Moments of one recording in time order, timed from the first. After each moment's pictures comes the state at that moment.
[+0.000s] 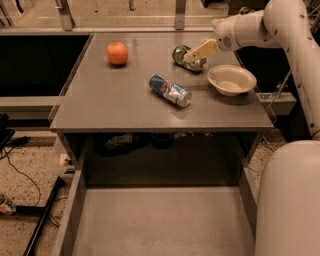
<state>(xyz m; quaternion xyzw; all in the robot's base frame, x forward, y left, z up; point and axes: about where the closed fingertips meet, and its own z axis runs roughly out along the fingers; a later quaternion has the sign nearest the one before) 0.825 -0.142 0.932 -0.45 0.71 0.14 0.53</state>
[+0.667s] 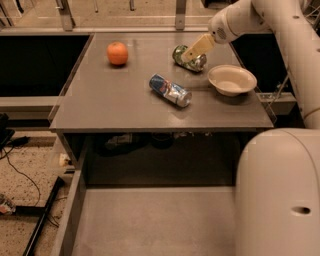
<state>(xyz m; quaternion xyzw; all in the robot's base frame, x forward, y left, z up) 0.818 -0.137 0.934 -0.46 0.76 0.09 0.45</state>
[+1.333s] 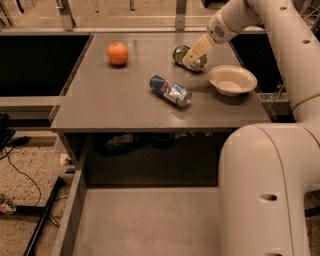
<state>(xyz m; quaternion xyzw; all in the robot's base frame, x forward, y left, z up) 0.812 -0.142 0.916 -0.45 0.81 0.07 0.37</state>
